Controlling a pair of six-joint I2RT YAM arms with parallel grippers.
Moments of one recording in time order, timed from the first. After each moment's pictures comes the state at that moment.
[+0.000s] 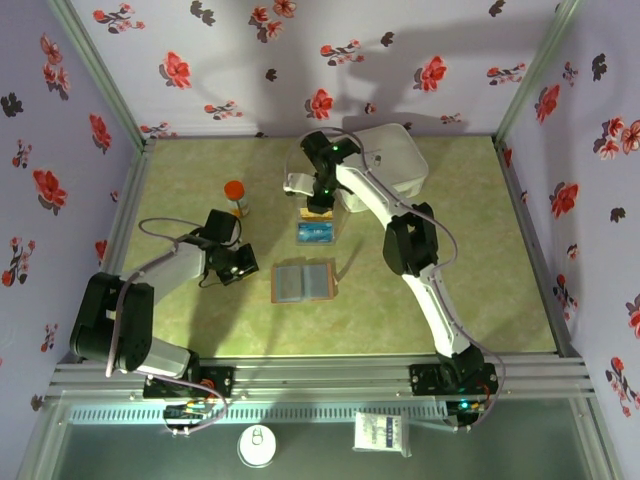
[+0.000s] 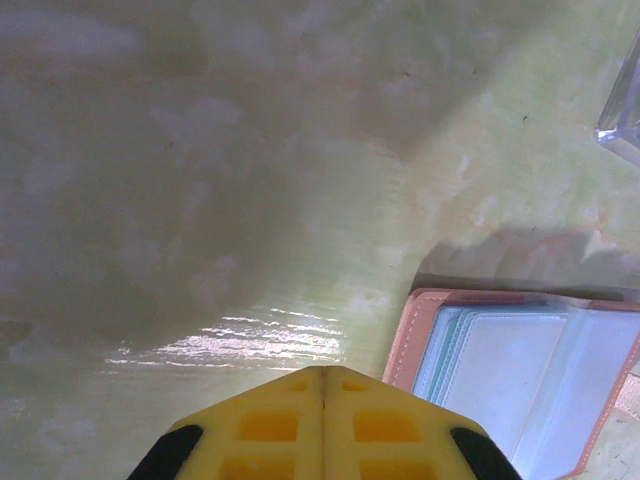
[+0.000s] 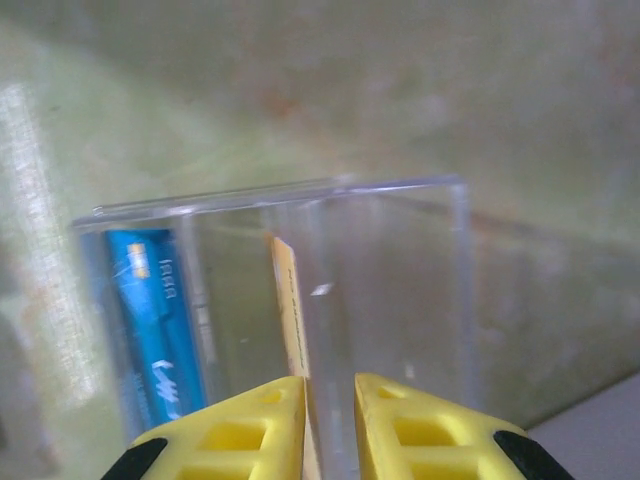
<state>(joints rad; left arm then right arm) -0.34 1.44 0.74 -0.48 0.27 -0.69 0.61 2.49 2.45 -1.23 -0.17 -0.85</state>
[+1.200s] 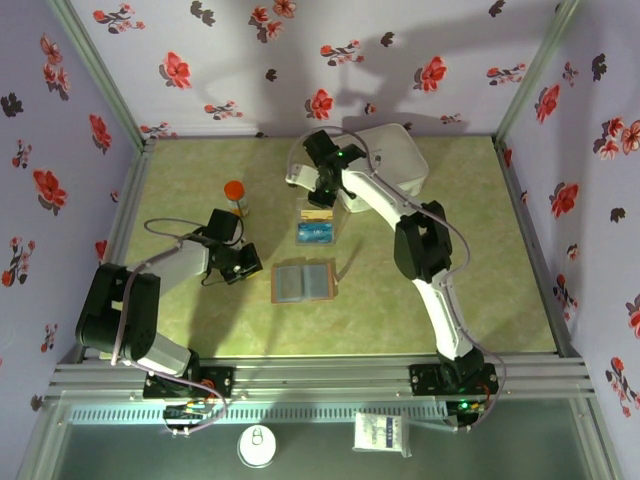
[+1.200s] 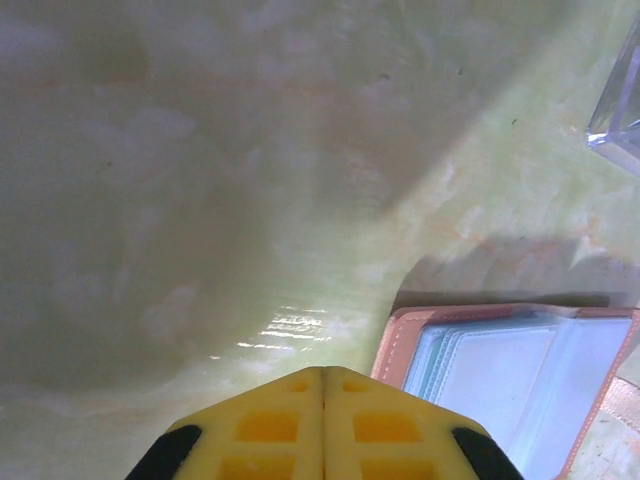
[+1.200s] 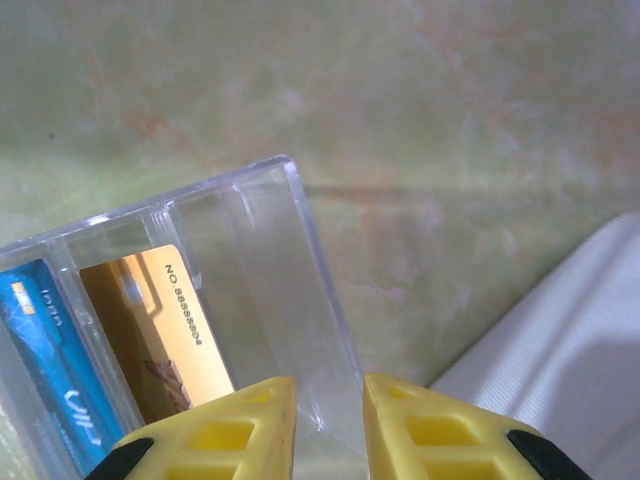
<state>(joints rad) -0.34 1.50 0.75 -0.42 0.33 -0.70 0.62 2.31 2.15 -0.97 -0.04 -0.66</state>
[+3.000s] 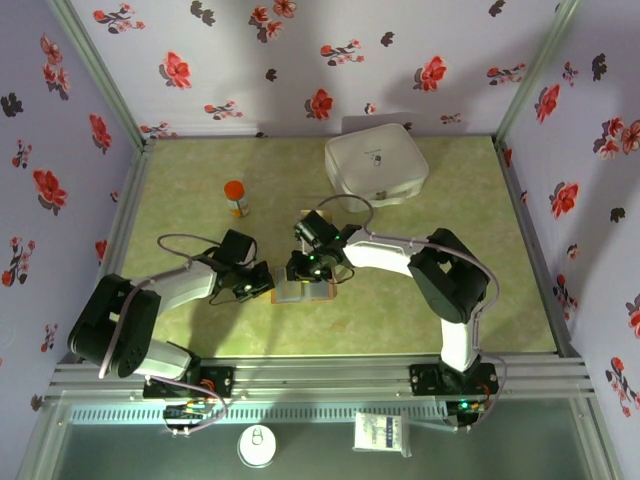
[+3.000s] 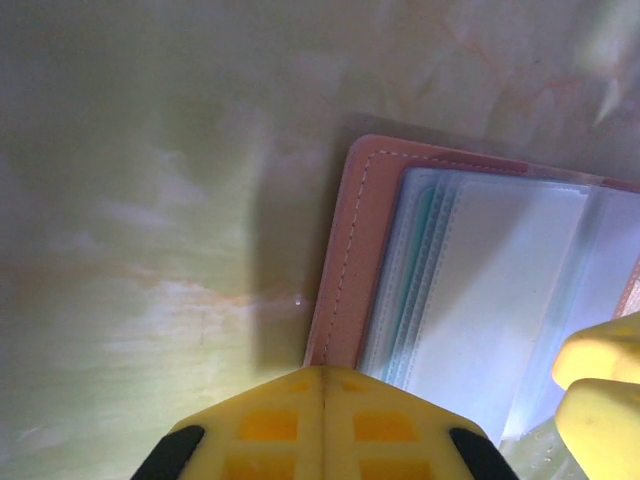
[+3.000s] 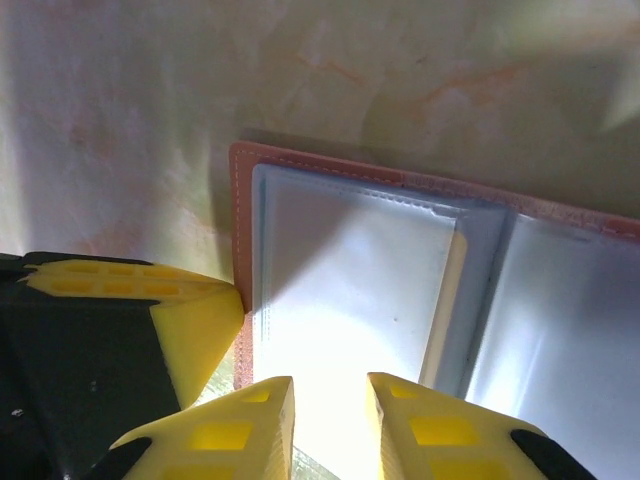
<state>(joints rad) -0.49 1.43 0.59 -0.28 0.34 -0.81 0.88 1.91 1.22 -0.39 -0.39 0.79</state>
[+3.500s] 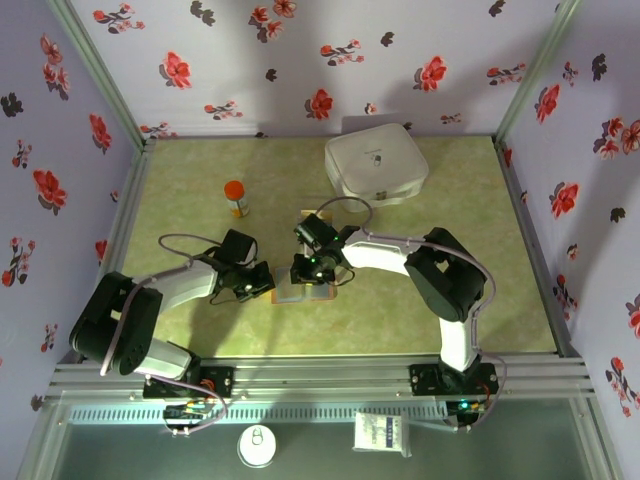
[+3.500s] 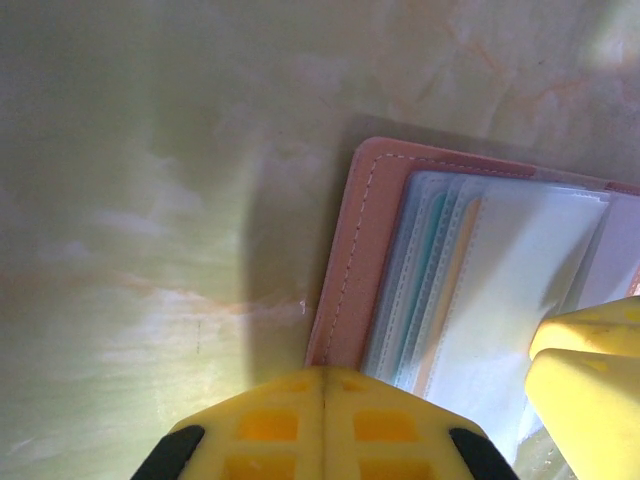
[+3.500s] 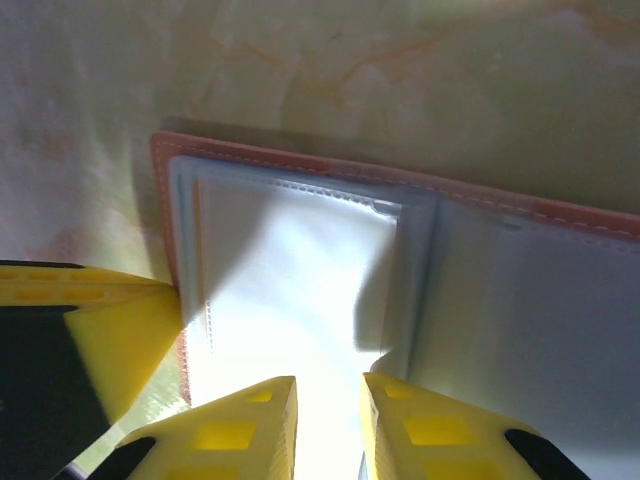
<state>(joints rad) -0.49 1.44 0.59 -0.27 0.34 -0.81 0.88 1.92 1.22 -0.44 -0.33 0.78</state>
